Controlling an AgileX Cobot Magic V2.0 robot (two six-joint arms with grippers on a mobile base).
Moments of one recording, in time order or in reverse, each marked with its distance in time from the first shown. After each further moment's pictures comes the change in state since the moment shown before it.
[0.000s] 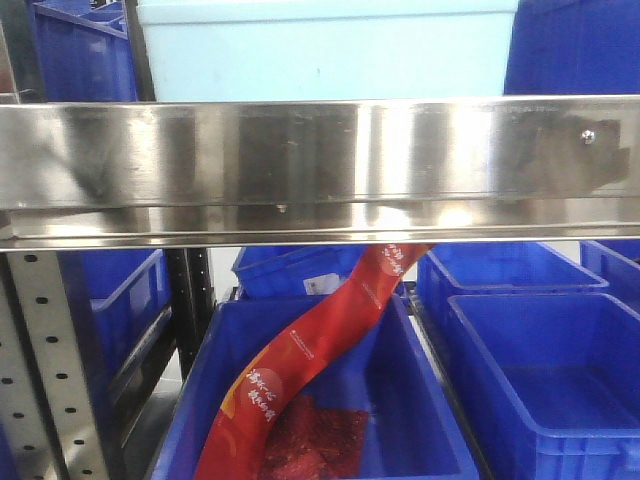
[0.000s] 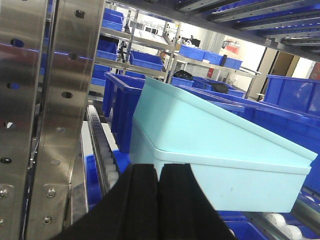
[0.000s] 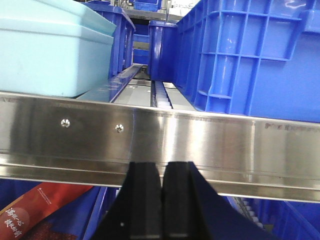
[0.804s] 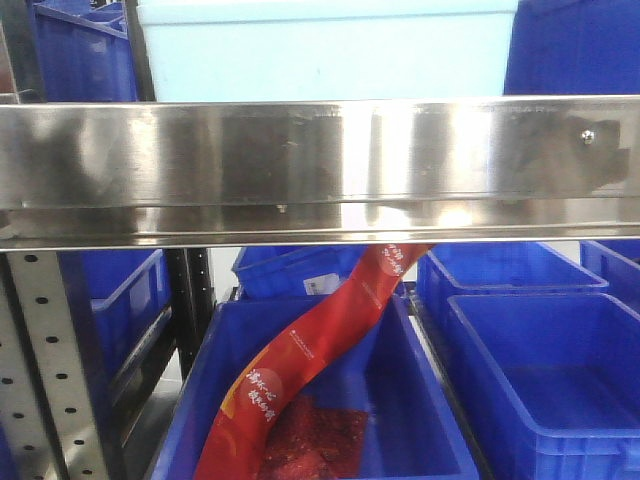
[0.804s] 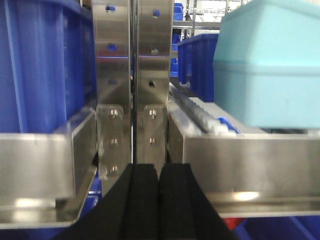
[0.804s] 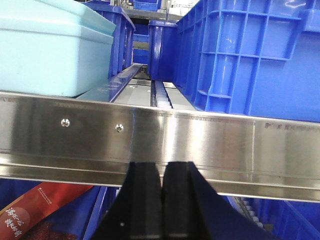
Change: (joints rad) left arm 0.212 -0.416 0.469 0.096 -0.004 0.134; right arm 0.000 0.000 0.000 0.000 0.002 0.000
